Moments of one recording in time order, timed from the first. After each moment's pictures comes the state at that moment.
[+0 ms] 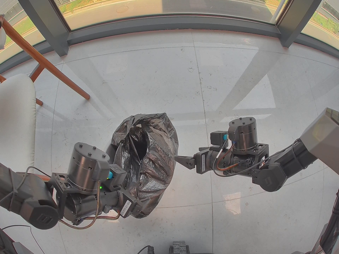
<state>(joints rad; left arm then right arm) -0.67 1.65 -0.60 -0.36 0.17 0.10 0.61 2.10 -0.96 -0.70 0.15 0.21</state>
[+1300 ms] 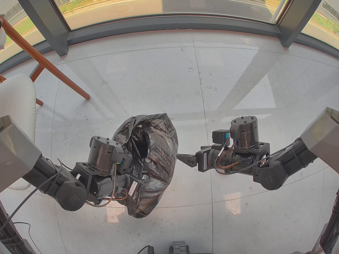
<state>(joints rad) -0.53 1.92 -0.71 -0.54 0.17 0.13 0.60 2.10 -0.96 -0.71 0.15 0.21</state>
